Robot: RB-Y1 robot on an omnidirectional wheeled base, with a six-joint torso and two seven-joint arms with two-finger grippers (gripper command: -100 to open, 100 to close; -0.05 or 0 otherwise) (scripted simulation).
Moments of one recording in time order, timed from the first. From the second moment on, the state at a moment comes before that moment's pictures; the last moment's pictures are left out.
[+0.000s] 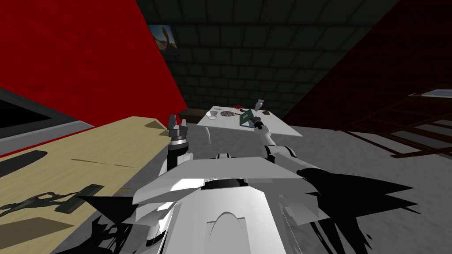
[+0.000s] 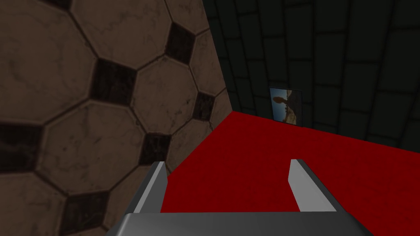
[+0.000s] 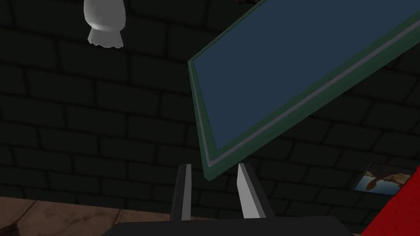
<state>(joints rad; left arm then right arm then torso) 0.49 0.01 0.05 -2.26 -0.05 -0.47 0.08 -0.55 -0.47 -0.18 -0.83 0.42 -0.14 0.97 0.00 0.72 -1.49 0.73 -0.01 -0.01</state>
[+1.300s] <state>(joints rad) 0.49 0.01 0.05 -2.26 -0.05 -0.47 0.08 -0.51 -0.57 -0.07 -0.70 0.36 -0.38 0.71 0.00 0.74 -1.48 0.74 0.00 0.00</state>
